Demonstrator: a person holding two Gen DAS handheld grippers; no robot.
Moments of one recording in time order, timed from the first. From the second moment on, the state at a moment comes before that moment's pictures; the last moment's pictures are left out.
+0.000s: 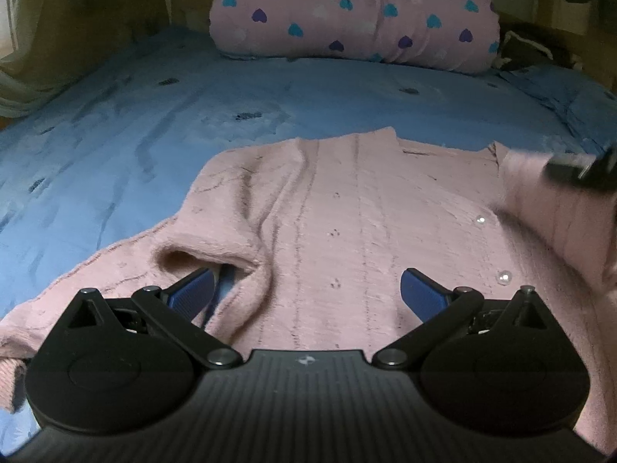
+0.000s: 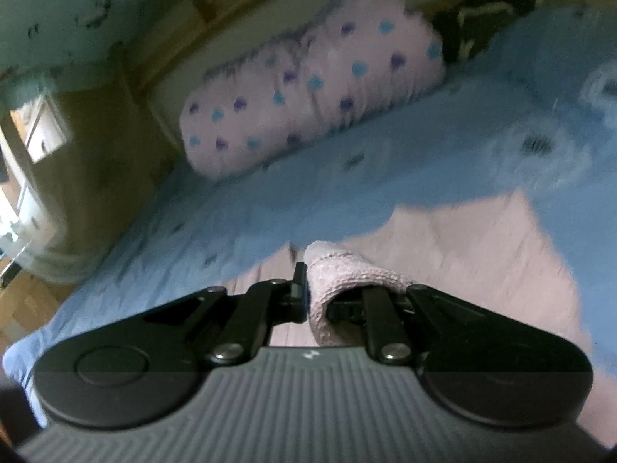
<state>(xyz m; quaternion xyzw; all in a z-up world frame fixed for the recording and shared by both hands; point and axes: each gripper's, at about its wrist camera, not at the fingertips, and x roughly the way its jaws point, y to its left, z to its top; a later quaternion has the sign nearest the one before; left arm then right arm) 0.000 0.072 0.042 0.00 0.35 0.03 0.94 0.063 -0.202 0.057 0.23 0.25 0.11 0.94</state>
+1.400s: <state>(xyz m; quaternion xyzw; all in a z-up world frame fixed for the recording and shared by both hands) -0.023 -0.074 0.076 0.04 0.33 -0.06 0.94 0.012 -0.282 0.042 0.18 0.27 0.04 0.94</state>
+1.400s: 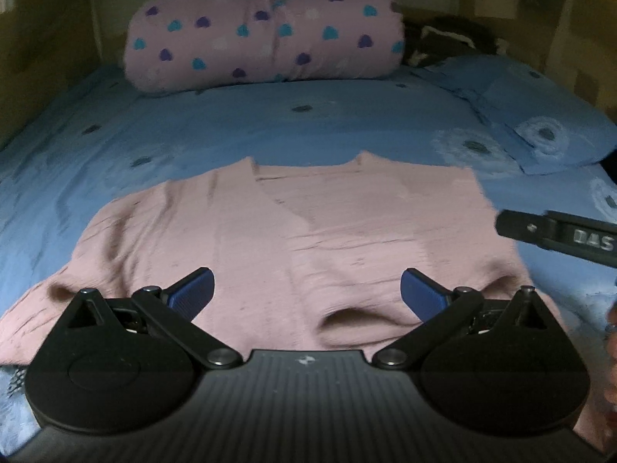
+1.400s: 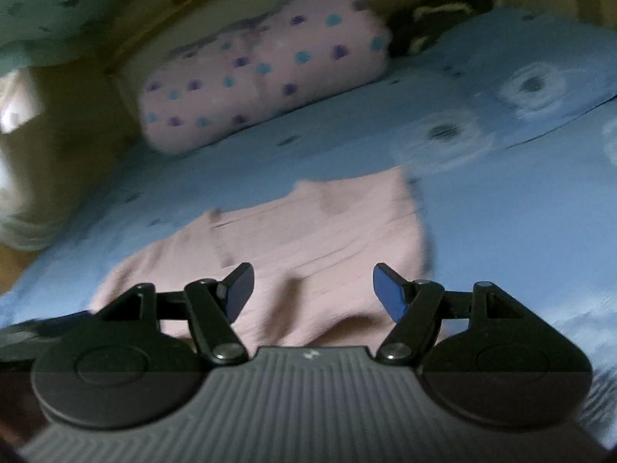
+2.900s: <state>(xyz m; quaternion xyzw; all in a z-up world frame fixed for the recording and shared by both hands) 0.011 0.030 0.041 0.05 0.32 0.06 0.94 0.029 -0.299 0.023 0.13 0.32 -0.02 0.94</state>
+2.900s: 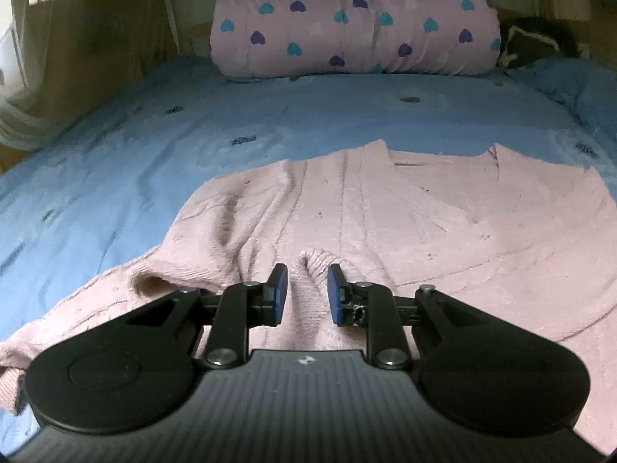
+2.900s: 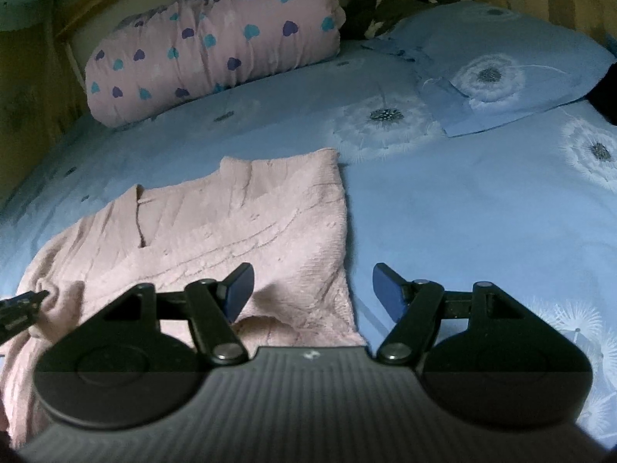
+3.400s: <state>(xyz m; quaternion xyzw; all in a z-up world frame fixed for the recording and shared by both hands) 0.009 0.048 0.047 -0.01 0.31 0.01 0.95 0.073 -0.294 0.039 0.10 0.32 -0.01 0.94</state>
